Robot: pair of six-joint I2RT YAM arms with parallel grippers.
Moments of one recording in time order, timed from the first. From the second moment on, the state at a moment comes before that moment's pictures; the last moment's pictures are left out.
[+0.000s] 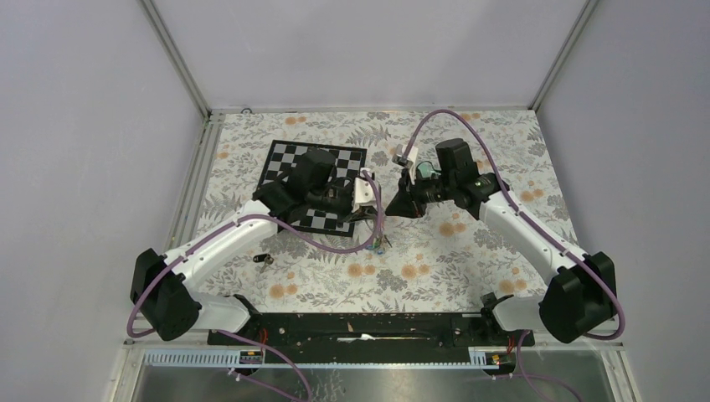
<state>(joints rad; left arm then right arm) -0.74 1.32 1.12 -0.37 0.70 0.57 0.46 1.34 1.07 -0.45 -0.88 -0.23</state>
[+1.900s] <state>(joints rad) -0.68 1.38 1.10 -0.14 0.92 0.19 0.45 1.23 1.06 -0.51 -0.98 -0.39</state>
